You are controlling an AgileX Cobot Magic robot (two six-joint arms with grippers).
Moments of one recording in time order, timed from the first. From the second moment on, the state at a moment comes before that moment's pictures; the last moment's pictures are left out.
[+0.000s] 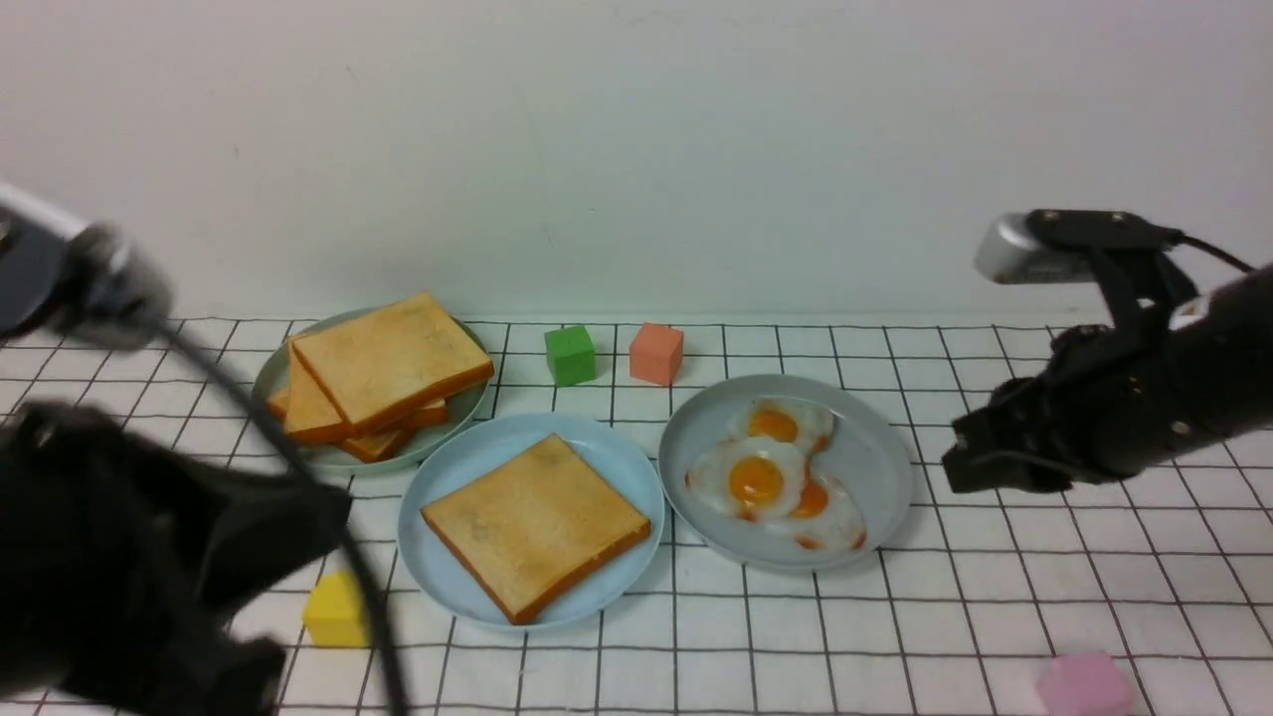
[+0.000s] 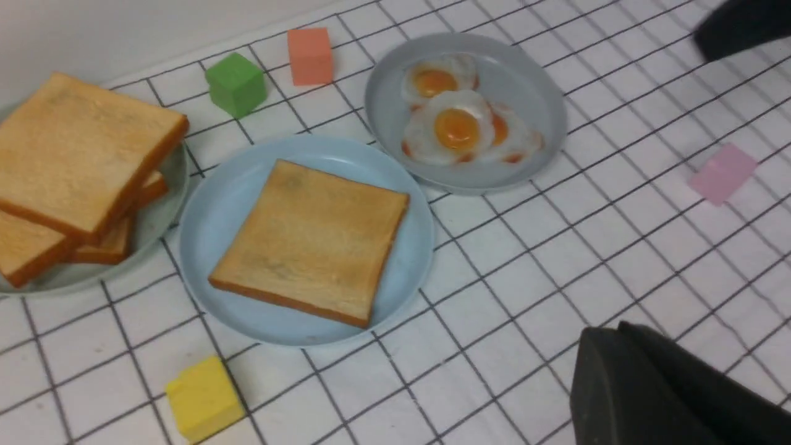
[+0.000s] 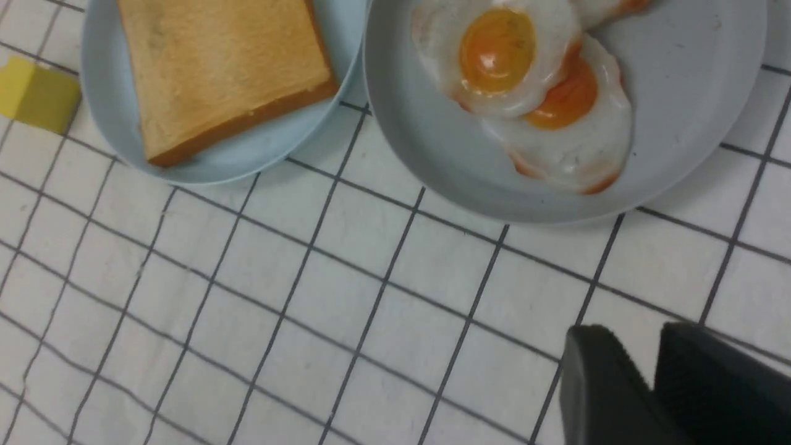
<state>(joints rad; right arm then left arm) 0.22 1.51 -1.10 0.49 0.76 -0.37 -0.66 0.69 -0.72 -0.03 0.58 -0.12</state>
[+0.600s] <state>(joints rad) 0.22 2.05 -1.48 0.65 0.75 -0.31 -0.66 0.33 -0.44 -0.10 0.30 -0.12</state>
